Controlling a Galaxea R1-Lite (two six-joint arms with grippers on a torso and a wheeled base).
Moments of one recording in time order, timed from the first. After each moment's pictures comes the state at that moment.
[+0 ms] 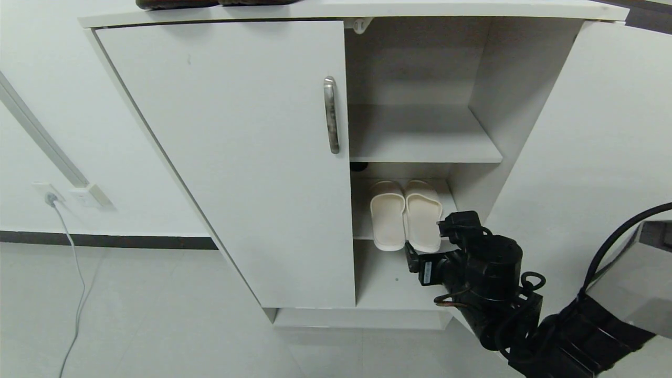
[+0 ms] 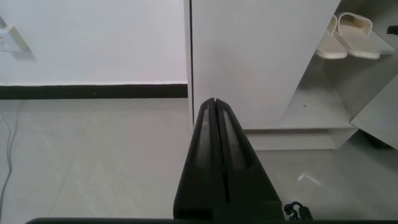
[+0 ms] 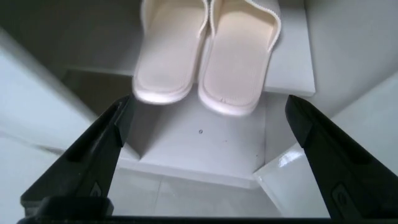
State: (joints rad) left arm 0.00 0.00 0.00 0.00 0.00 0.01; right arm 0.73 2.04 -0.66 -1.25 -0.57 0.10
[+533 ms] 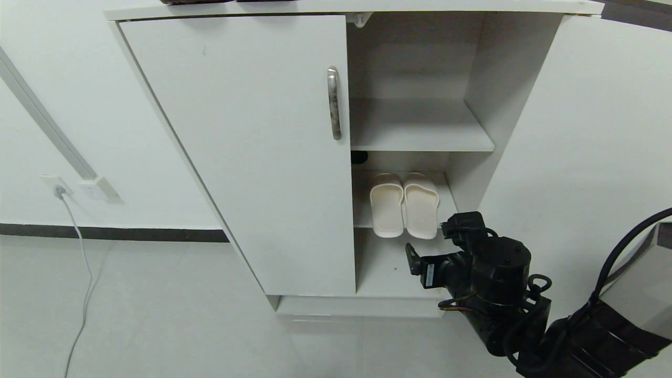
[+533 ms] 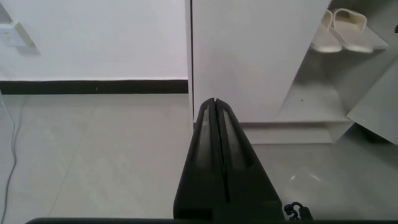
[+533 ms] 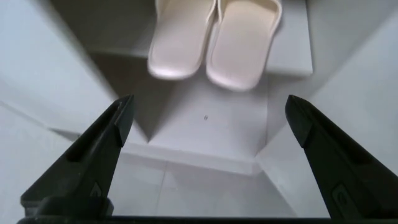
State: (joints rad) left arm 0.00 0.00 0.00 0.00 0.00 0.01; right arm 0.74 2.01 -0.64 -1.25 -0.58 0.10
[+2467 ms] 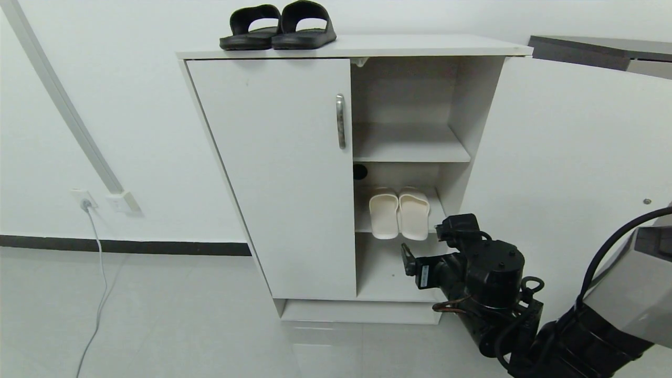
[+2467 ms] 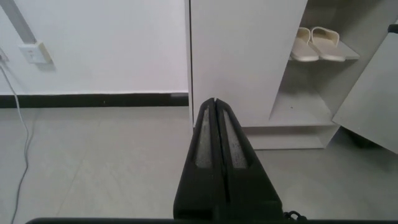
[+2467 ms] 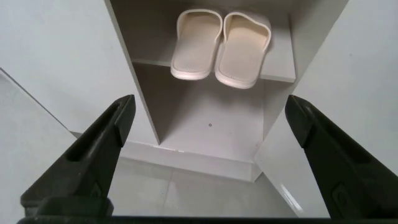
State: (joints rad) left arm 0.00 0.00 0.00 0.00 0.00 0.01; right arm 0.75 2.05 -0.65 -1.30 -0.58 0.09
